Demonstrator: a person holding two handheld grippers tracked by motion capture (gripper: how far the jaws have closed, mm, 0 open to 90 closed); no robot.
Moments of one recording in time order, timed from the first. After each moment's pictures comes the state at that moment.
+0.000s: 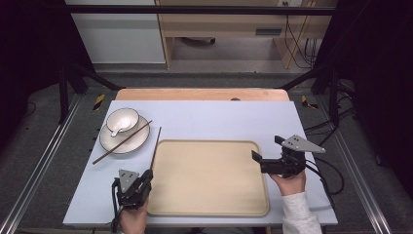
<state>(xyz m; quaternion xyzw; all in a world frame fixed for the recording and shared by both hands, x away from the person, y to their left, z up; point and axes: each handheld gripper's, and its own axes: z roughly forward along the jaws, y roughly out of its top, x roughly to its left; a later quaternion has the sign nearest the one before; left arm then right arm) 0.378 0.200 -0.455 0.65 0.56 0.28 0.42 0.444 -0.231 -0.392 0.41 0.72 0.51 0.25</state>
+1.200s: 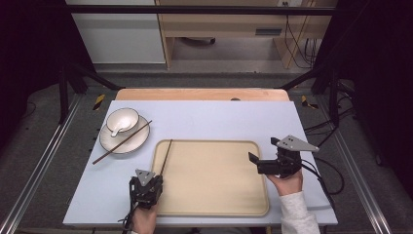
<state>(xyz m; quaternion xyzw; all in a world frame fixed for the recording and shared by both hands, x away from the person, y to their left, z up) 0.396 0.176 -0.482 0.69 0.58 0.25 0.35 0.449 -0.224 -0.398 0.40 0.73 0.50 0.24</state>
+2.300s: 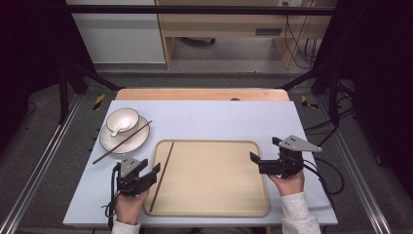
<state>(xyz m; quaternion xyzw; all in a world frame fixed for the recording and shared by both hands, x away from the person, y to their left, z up) 0.413 0.213 -0.429 0.70 0.50 0.26 0.44 0.446 -0.228 -0.395 0.40 0.73 0.50 0.24</state>
